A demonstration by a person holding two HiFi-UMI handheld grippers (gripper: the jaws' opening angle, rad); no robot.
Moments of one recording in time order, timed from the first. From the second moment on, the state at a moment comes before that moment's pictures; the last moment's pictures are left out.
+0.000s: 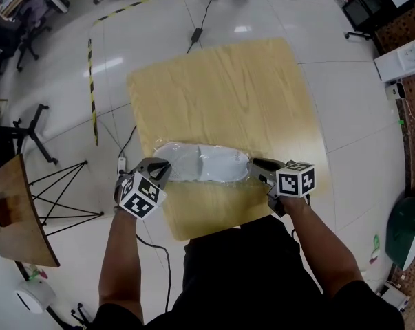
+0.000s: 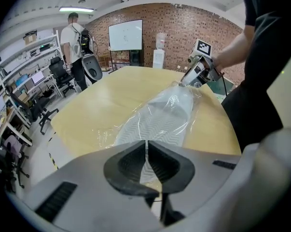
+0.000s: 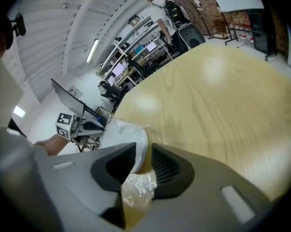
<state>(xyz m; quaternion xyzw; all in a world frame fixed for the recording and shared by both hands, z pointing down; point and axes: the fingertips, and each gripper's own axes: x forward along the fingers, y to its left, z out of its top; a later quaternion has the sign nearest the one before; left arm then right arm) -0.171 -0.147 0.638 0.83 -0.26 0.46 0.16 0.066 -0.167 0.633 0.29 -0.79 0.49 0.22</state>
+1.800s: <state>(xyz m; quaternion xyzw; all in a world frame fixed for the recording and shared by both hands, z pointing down) -0.186 -0.151 0.636 0.81 -0.27 0.50 0.14 0.116 -0.179 0.627 0.37 -0.76 0.49 0.20</state>
